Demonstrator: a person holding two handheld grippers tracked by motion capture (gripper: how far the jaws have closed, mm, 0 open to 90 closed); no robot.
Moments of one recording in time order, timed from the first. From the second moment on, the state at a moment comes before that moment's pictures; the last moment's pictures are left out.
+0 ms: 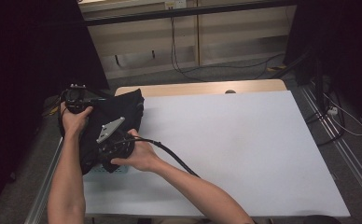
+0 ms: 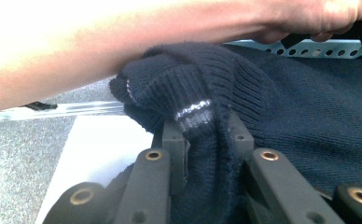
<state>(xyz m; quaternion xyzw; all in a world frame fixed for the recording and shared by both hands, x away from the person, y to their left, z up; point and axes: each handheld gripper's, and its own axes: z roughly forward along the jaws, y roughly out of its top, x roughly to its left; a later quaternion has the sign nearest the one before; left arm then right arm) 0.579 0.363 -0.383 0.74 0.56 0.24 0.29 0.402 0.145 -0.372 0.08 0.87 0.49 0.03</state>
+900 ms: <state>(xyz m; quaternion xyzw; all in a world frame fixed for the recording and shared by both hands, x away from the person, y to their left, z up) 0.533 0.369 -0.369 0.73 0.54 0.25 0.35 0.416 0.158 -0.386 0.11 0.86 0.49 0.03</state>
